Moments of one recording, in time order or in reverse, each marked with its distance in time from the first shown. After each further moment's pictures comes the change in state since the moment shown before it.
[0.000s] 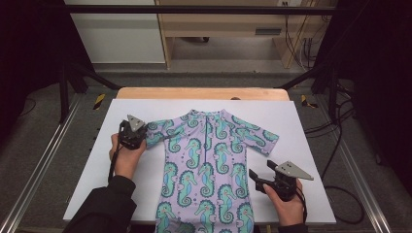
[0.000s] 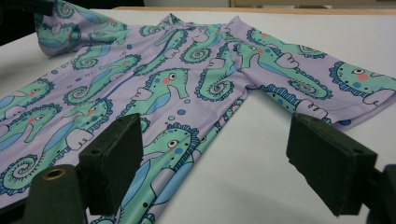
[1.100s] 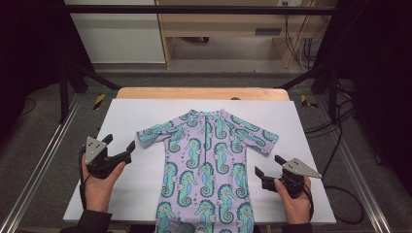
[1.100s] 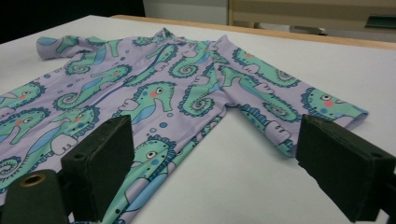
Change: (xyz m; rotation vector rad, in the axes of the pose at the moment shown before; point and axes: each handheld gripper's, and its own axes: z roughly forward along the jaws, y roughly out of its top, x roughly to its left) left arm 0.013 -0.053 -0.110 -0.329 -0.075 -0.213; right arm -0.018 0.011 -0.011 -0.045 -0.009 -0.068
